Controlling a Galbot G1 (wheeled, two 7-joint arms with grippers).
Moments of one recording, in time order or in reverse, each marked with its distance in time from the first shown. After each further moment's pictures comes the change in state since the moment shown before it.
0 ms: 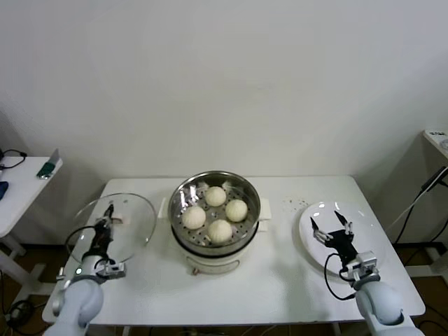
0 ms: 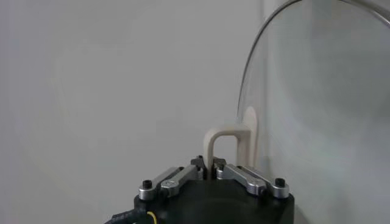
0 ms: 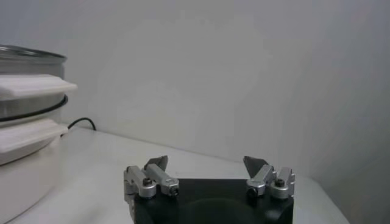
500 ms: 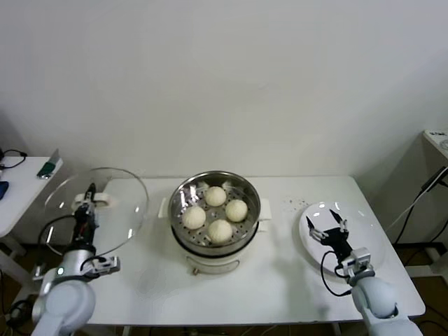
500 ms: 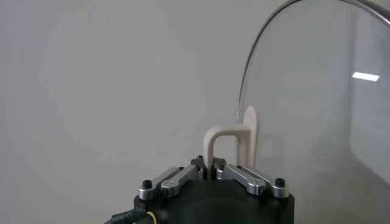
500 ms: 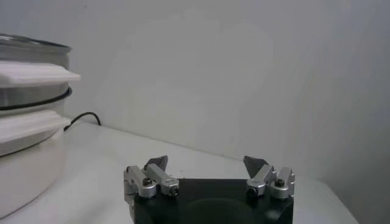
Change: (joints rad) left arm 0.143 0.153 0.033 -0.403 -0.063 0.305 0.058; right arm 0.057 -0.003 -0.045 -0.068 -0.021 0.018 -0.014
